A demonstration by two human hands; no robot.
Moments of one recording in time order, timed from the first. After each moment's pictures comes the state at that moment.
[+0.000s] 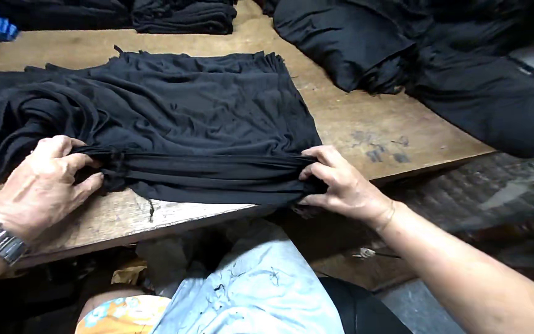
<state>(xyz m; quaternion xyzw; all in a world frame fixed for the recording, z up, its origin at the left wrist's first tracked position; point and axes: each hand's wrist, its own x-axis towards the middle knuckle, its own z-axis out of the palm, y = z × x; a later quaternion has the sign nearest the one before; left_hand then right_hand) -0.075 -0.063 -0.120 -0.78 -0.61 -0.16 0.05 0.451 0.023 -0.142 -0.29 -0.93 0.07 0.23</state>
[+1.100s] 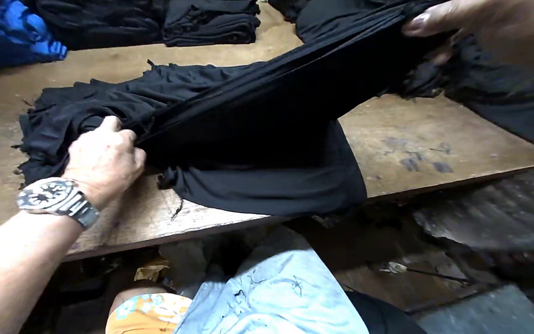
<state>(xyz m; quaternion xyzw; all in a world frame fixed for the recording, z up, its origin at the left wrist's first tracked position) -0.030 -0.031 -0.080 -0.69 -0.71 -0.08 0.09 0.426 0.107 0.042 -0.47 -0.78 0.25 0.34</state>
